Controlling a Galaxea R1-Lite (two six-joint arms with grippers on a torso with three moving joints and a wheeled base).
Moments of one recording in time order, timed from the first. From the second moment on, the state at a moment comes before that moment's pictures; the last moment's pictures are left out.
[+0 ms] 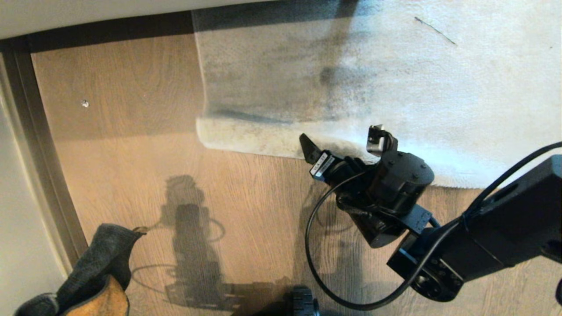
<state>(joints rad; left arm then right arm) 0.00 0.00 0.00 0.01 -0.03 0.04 0.75 2.02 -0.87 -1.40 -0.42 0.46</state>
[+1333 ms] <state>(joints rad) 0.00 0.00 0.00 0.01 -0.03 0.04 0.70 1.97 -0.83 -1.48 -0.41 0.64</state>
